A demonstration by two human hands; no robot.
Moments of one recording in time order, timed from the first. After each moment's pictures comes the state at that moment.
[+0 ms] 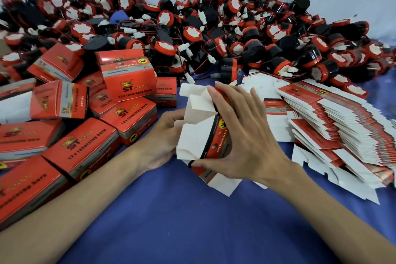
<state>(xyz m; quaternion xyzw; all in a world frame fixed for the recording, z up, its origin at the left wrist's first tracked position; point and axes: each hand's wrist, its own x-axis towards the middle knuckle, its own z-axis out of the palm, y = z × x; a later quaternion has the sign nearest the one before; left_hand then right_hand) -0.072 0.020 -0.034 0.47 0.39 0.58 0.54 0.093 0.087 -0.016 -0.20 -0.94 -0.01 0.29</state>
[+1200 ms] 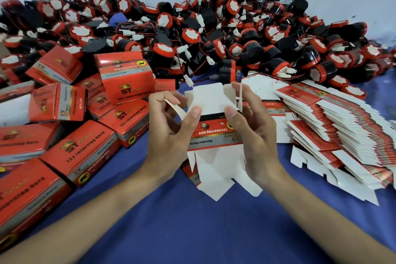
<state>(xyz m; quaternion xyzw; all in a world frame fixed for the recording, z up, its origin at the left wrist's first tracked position) -0.042 0.018 -0.033 0.47 0.45 0.74 0.17 0.085 0.084 -0.023 -0.22 -0.65 0.54 0.49</state>
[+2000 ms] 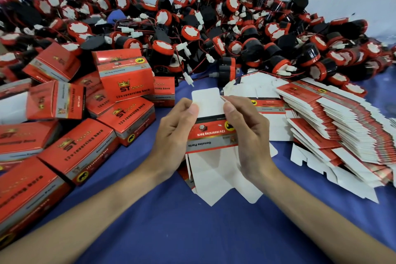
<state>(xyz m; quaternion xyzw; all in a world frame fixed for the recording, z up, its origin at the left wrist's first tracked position) -0.044 0.018 -0.037 0.48 0.46 0.67 0.34 0.077 0.083 -0.030 -0.25 -0.65 0.52 0.50</state>
